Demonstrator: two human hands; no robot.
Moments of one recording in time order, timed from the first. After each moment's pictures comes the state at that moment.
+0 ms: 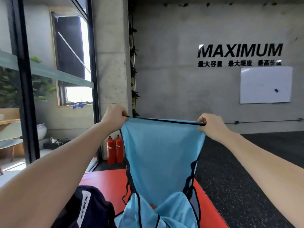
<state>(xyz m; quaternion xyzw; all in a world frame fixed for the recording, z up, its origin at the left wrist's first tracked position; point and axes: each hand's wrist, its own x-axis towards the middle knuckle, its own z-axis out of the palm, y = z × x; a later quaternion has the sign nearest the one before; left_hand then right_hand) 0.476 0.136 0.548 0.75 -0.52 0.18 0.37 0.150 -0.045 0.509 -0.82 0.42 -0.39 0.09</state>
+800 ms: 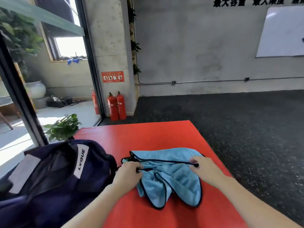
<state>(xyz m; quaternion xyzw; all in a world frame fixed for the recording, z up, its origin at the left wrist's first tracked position) 0.458 0.132 0.177 0.82 -0.51 -0.07 0.24 0.190 -0.050 0.179 -0.87 0.42 -0.14 0.22</state>
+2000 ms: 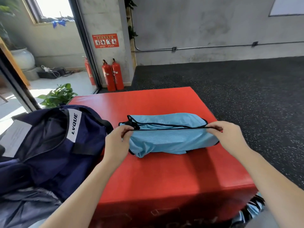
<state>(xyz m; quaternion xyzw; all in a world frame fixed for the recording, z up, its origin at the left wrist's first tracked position) 0.439 0.163 0.159 0.75 -0.42 -0.03 0.52 0.133 -0.052 0.158 -0.80 0.42 -0.35 0.26</state>
